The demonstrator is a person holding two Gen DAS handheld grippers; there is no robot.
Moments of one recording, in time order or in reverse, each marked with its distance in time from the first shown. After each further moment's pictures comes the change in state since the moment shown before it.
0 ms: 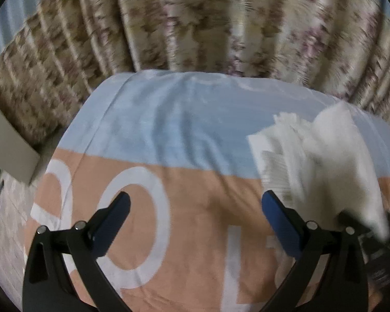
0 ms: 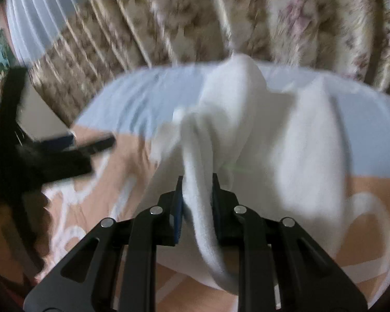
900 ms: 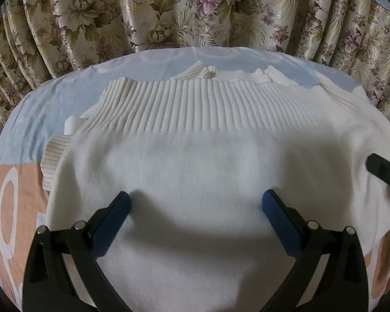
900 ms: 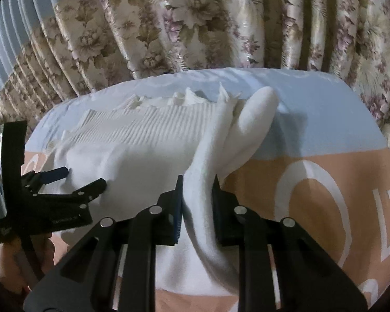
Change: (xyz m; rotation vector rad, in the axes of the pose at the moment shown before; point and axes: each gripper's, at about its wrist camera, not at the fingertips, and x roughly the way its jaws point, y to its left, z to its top) left arm 0.036 -0.222 -0.040 0.198 0.035 -0.138; right arm -0.100 -0.211 -0.050 0.156 -0.118 -0.211
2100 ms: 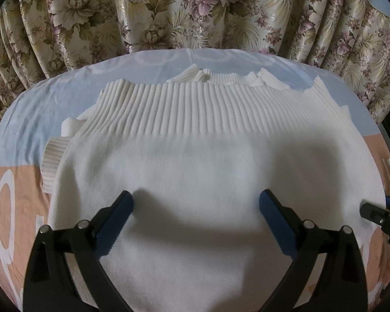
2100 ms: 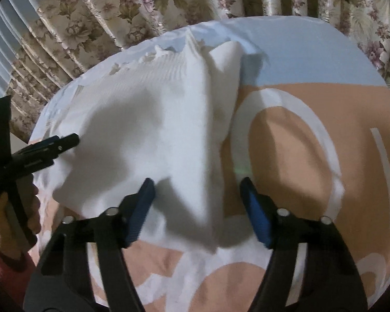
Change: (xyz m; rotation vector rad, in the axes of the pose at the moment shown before) left arm -0.006 0.007 0.001 0.002 0.001 -0.056; right arm -0.004 -0.065 -0.047 0.109 0.169 0.089
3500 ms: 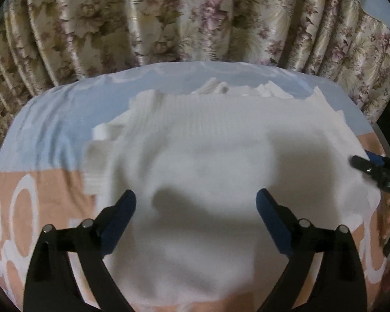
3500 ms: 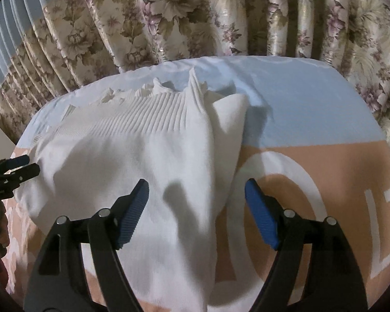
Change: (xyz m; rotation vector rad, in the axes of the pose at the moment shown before) left arm -0.032 0.031 -0.005 0.026 -0.045 -0.029; right arm 0.011 0.007 0.040 -0.100 -0.142 -0.080
